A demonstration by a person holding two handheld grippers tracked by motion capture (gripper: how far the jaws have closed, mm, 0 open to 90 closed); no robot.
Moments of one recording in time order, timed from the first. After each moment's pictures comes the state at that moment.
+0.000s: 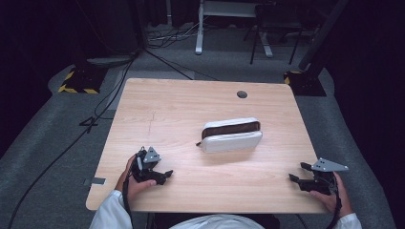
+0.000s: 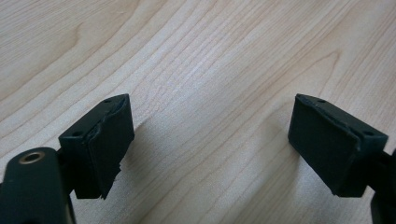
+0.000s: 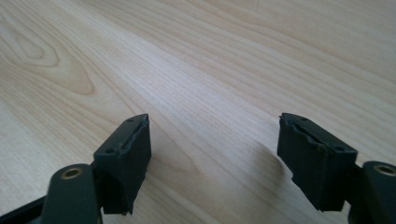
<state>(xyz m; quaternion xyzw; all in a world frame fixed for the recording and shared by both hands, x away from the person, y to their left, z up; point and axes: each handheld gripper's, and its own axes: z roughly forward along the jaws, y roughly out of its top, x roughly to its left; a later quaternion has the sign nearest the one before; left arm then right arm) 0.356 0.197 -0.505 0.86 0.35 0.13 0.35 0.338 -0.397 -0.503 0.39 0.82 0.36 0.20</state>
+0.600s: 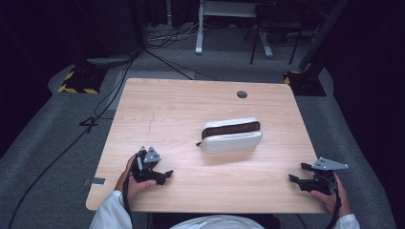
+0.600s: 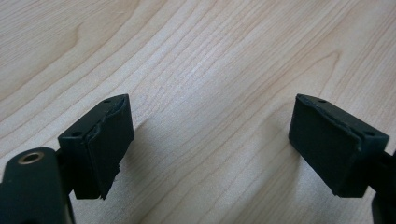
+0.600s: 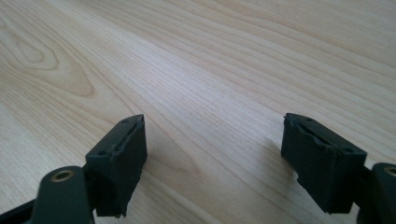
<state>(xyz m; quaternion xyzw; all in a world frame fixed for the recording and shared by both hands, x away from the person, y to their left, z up) 0.356 0.197 -0.505 0.86 0.35 0.13 0.35 0.341 -0.398 -0.504 0.40 0.82 0.36 0.18</state>
